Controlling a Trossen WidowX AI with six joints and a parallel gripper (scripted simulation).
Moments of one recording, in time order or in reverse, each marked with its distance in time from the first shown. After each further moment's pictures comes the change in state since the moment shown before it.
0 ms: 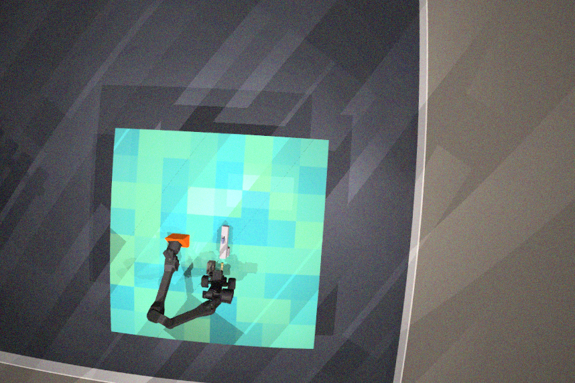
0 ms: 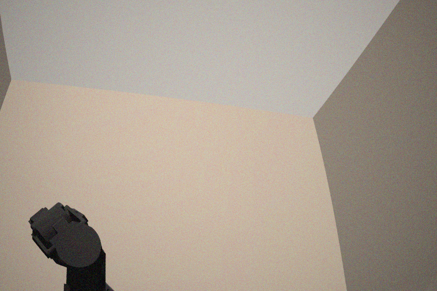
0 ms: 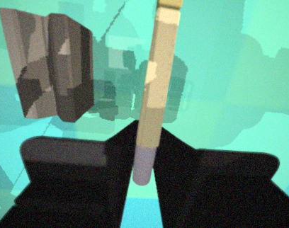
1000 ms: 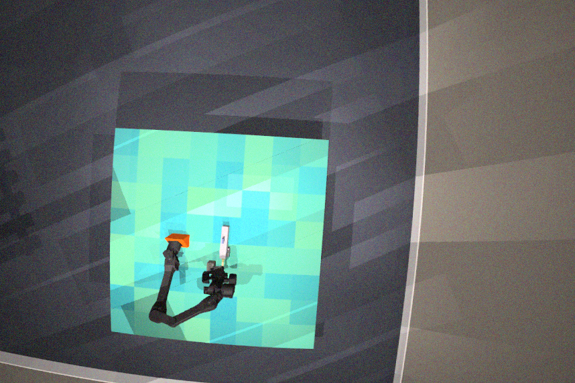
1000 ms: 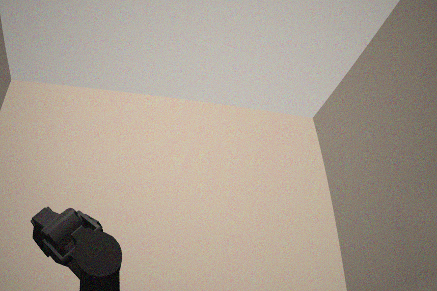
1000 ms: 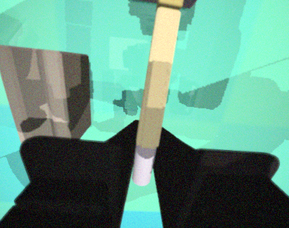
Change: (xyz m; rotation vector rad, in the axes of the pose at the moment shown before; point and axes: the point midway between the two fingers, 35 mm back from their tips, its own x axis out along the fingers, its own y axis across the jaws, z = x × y) arm 0.008 -0.001 0.020 -0.001 -0.001 0.007
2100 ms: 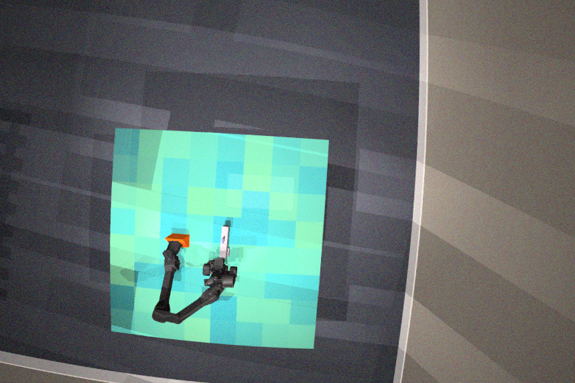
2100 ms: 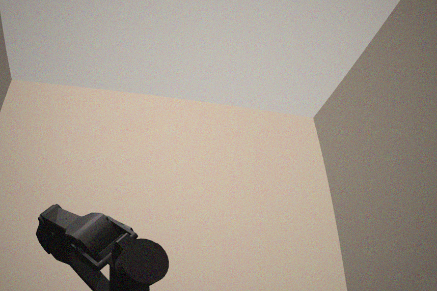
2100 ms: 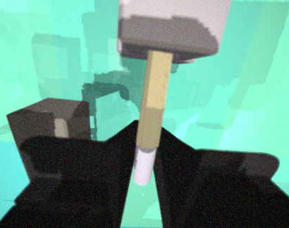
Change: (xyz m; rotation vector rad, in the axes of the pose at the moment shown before) arm 0.004 0.000 0.042 0.005 0.004 -0.006
